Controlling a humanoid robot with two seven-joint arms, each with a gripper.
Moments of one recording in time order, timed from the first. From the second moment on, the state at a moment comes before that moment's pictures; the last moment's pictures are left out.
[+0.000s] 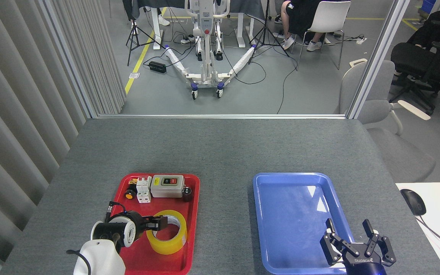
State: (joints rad) left arm -0.32 -0.02 0.03 -1.37 -1.48 -0.03 -0.99; right arm 0.15 -0.09 -0.10 -1.59 1.35 -0.09 -0.11
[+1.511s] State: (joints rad) left arm -0.42 -0.01 0.00 -1.20 -1.50 -0.03 -1.16; right arm 0.16 -0.09 -0.09 -1.59 1.35 -0.09 -0.12
